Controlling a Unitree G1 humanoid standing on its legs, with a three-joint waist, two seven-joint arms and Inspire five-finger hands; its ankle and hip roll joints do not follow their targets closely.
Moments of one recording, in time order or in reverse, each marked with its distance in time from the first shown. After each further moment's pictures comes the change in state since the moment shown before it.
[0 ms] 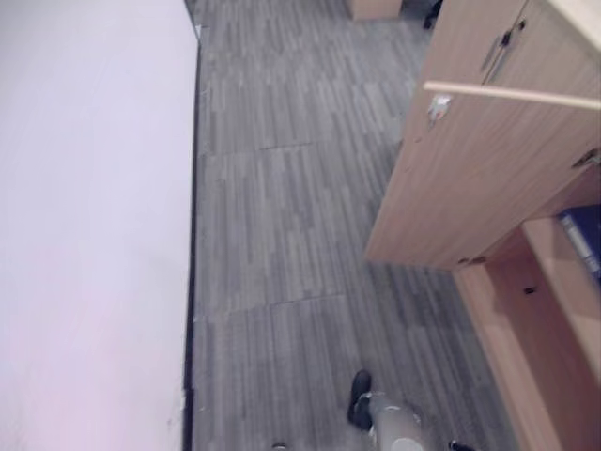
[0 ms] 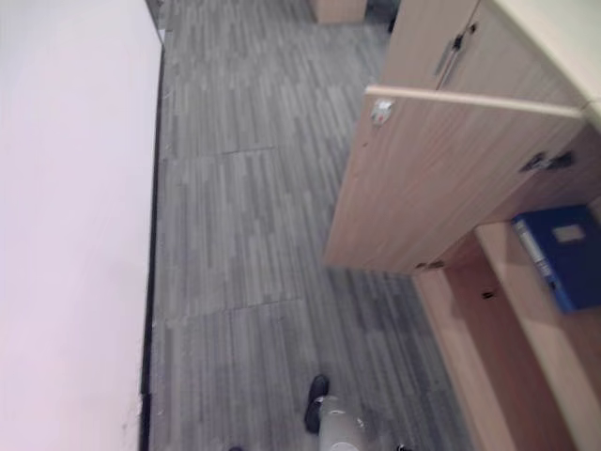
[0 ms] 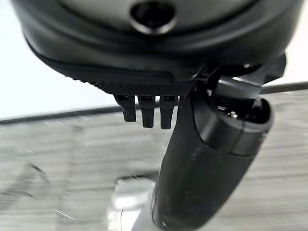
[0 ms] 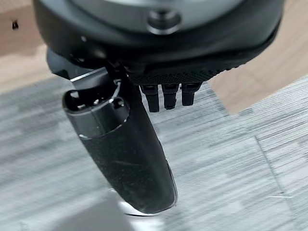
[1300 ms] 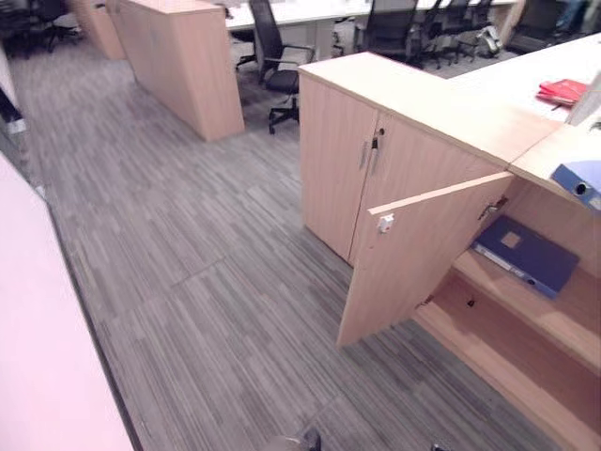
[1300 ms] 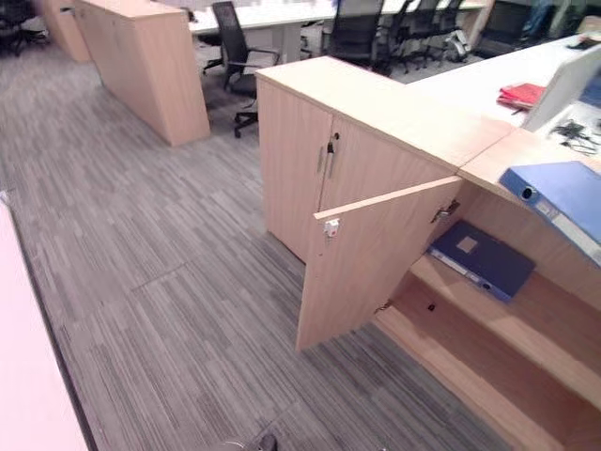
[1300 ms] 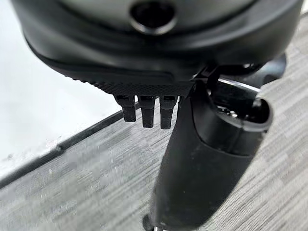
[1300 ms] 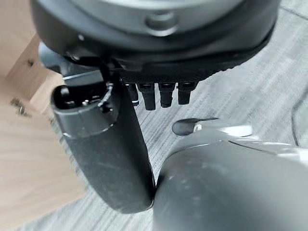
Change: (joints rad) left arm 0.065 -0.002 -0.011 -0.012 0.018 0.024 0.023; right arm 0.020 0.051 -0.013 -0.011 -0.004 -0.008 0.028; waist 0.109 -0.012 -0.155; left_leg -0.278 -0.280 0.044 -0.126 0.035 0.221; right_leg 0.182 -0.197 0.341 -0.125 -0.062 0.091
